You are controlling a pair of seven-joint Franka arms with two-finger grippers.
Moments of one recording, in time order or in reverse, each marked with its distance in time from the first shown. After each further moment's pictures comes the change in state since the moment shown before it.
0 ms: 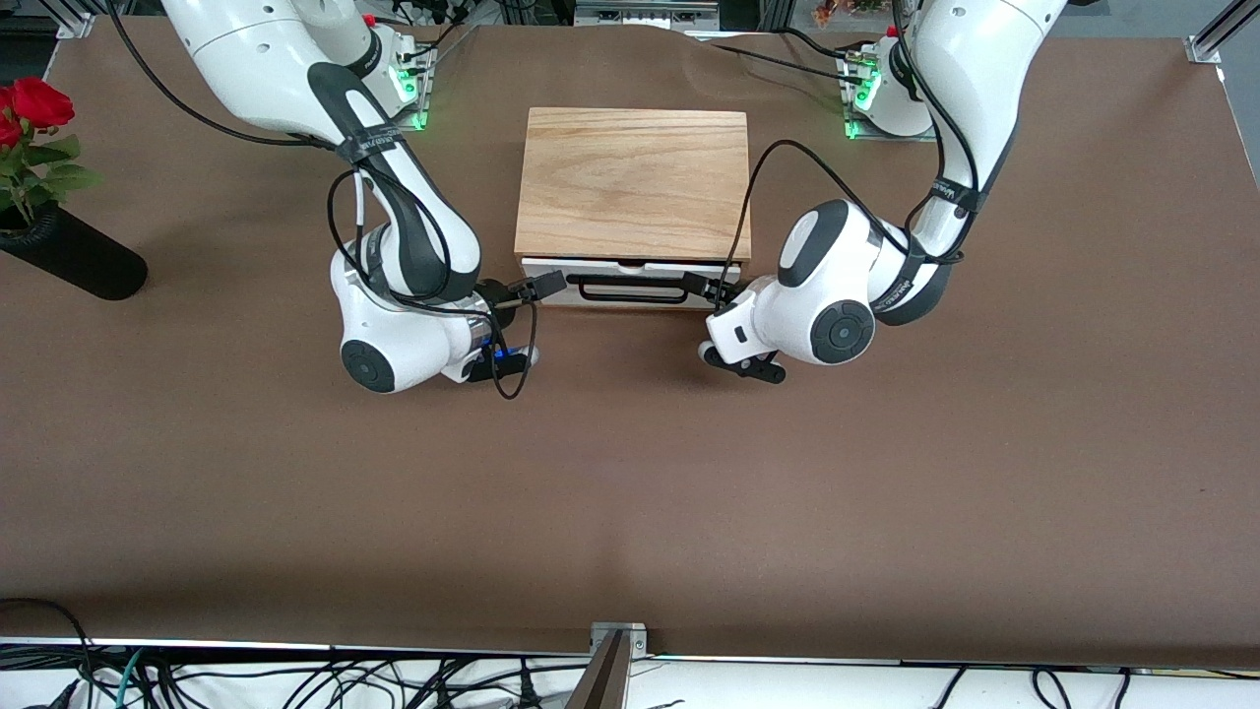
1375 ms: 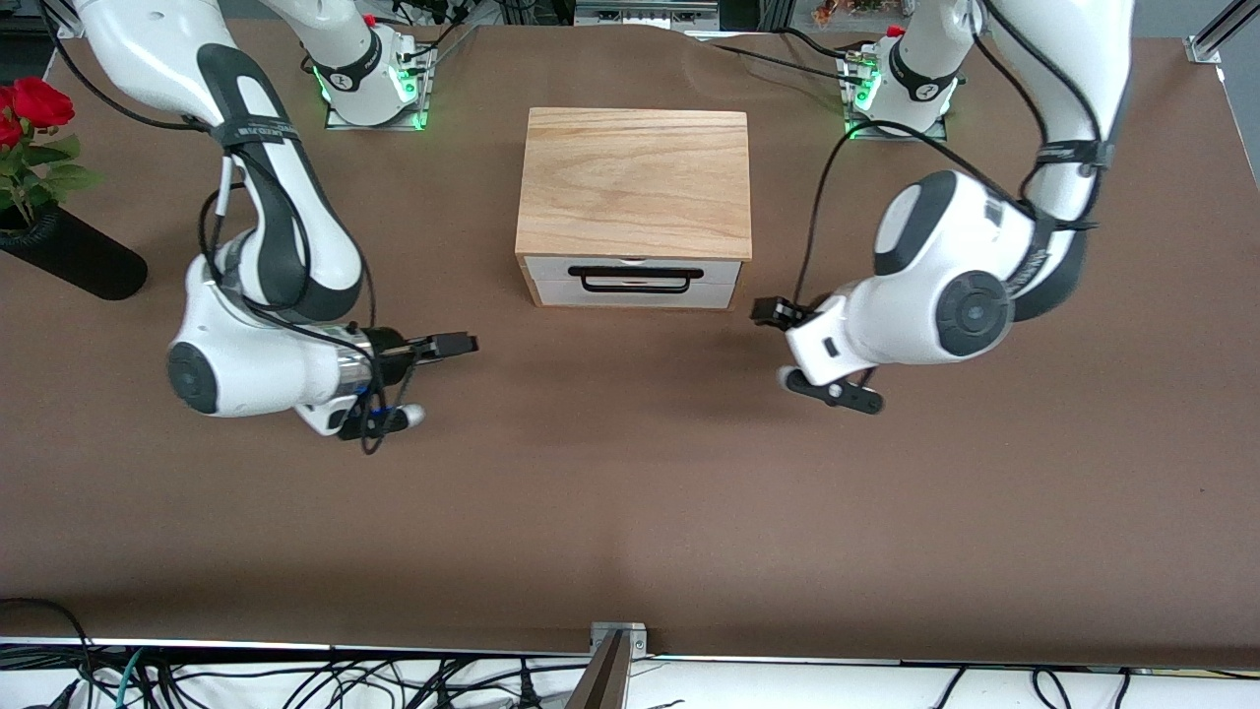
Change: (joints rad) left arm 0.129 -0.092 0.023 0.189 0.202 -0.096 0.003; right arm -0.145 -0.062 -0.071 0.157 -0.152 0.059 -0.074
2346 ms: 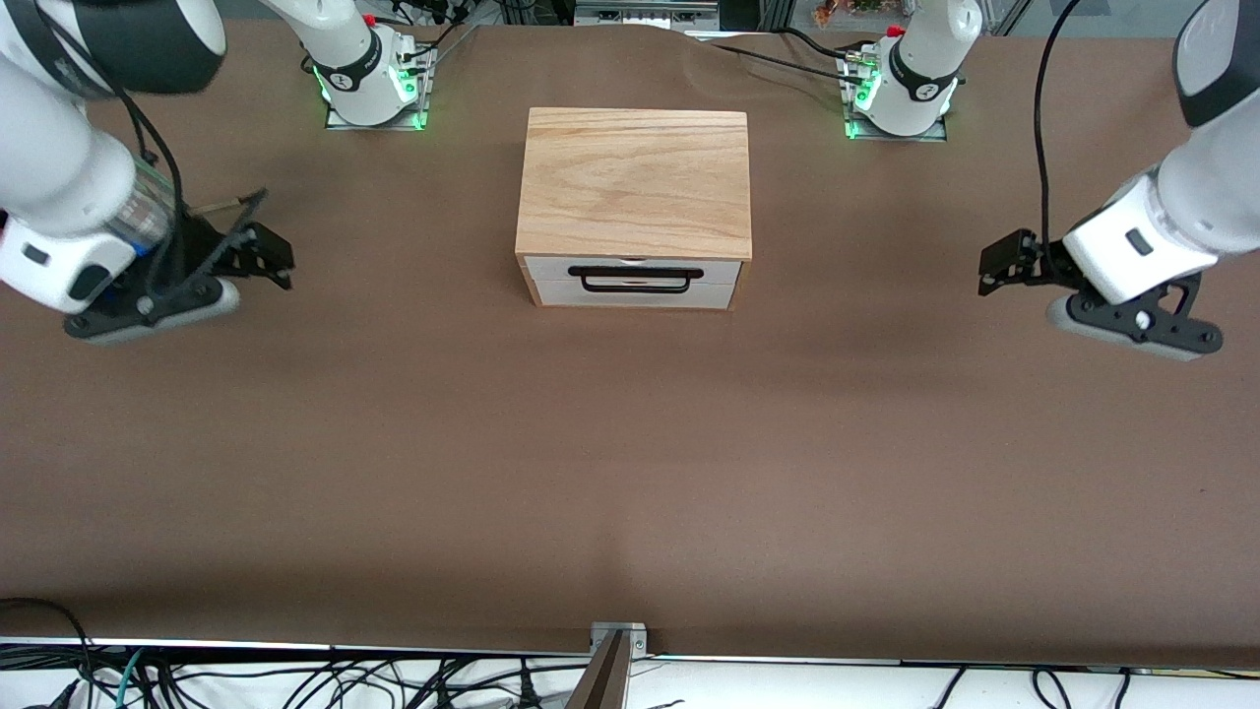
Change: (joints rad) left arm 0.173 -0.296 0.045 0.043 0.170 -0.203 0.174; right arm 0.010 -0.412 -0.040 0.002 -0.490 -0.200 -0.032
